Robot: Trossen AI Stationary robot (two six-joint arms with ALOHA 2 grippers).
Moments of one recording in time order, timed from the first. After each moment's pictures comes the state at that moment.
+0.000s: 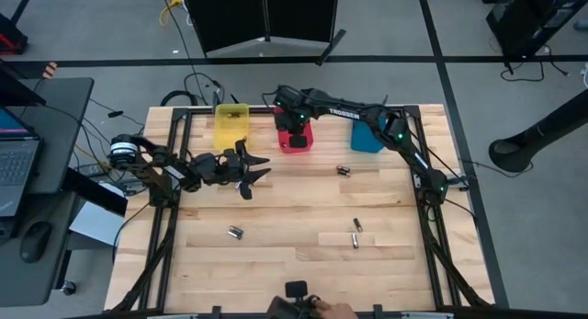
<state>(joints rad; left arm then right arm) 0.20 1.60 0.19 1.52 0.01 -0.03 -0.49 2.39 2.11 -0.94 -0.02 -0.55</state>
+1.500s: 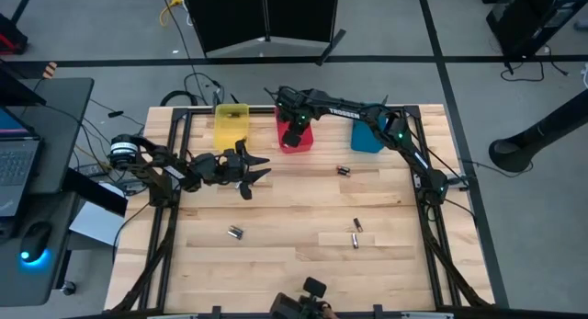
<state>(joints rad) 0.20 1.60 0.19 1.52 0.01 -0.04 -0.50 2.39 2.09 -0.96 0.05 -0.03</state>
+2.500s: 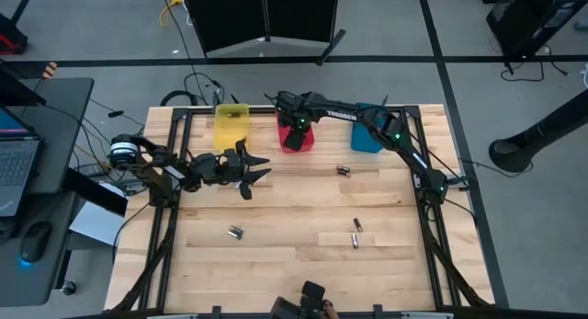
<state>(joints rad) 0.20 1.60 0.19 1.52 0.01 -0.05 -0.49 2.42 2.08 -0.99 0.04 -0.08</state>
